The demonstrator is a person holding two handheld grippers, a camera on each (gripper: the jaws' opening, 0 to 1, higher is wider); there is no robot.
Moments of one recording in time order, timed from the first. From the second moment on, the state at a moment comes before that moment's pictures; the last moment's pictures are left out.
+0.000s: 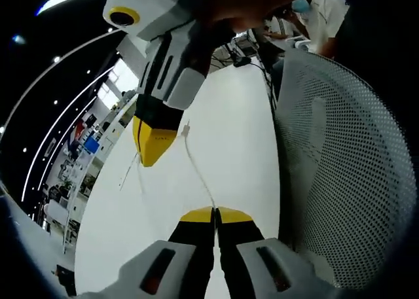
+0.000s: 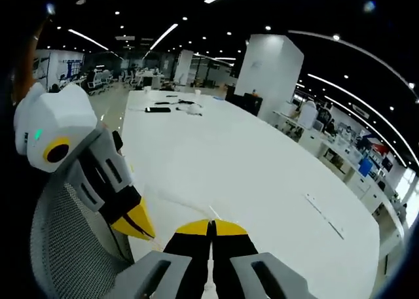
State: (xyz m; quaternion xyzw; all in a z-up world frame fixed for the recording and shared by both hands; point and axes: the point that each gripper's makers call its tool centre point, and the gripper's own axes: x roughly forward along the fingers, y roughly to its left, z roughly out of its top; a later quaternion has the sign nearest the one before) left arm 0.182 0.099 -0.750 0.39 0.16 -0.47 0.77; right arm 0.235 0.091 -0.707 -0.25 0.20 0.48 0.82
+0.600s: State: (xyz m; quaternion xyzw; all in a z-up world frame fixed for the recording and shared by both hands) left arm 0.183 0.110 -0.752 0.34 0.19 -0.45 0.80; right arm 0.224 0.088 -0.748 -0.26 0.24 0.47 0.81
